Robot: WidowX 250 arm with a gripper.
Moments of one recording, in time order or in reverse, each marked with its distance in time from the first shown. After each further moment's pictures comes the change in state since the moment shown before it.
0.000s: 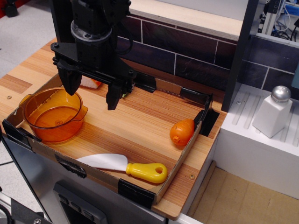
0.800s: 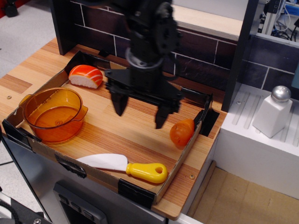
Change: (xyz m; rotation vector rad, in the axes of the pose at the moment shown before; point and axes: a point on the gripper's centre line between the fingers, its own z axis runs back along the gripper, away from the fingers) arm 0.016 -0.062 -0.033 -0.088 0.021 0.016
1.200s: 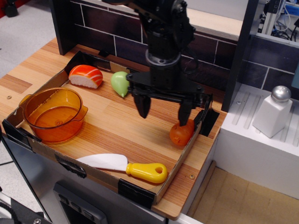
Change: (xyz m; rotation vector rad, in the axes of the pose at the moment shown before) arm 0.016 -0.031 -0.011 -0.129 0.036 0.023
